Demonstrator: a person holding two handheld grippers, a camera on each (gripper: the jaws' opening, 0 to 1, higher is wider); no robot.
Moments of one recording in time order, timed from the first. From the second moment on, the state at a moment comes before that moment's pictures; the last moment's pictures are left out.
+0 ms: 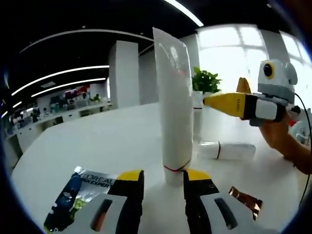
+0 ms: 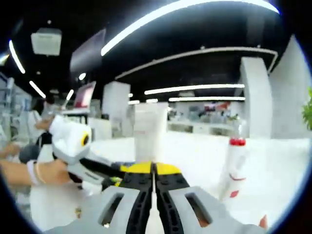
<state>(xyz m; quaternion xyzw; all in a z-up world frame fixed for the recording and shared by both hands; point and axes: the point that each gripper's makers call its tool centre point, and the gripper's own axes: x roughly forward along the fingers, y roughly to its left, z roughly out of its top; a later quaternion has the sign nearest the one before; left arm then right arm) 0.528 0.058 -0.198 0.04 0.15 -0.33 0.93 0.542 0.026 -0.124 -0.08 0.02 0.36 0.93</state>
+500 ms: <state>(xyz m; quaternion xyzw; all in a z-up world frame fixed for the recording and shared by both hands) 0.540 0.059 -0.201 0.04 0.15 -0.33 0.93 0.546 0.039 -0.196 -0.21 0.14 0.35 0.90</state>
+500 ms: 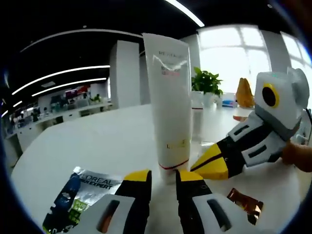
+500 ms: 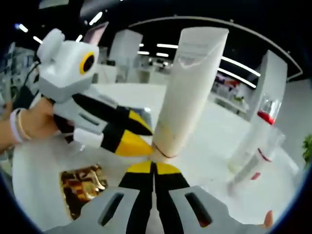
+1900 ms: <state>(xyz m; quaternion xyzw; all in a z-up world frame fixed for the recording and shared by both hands) 0.593 0.067 -0.198 0.06 0.15 -0.31 0.94 0.577 0.032 -0.182 -0.23 0.07 0.30 0.92</state>
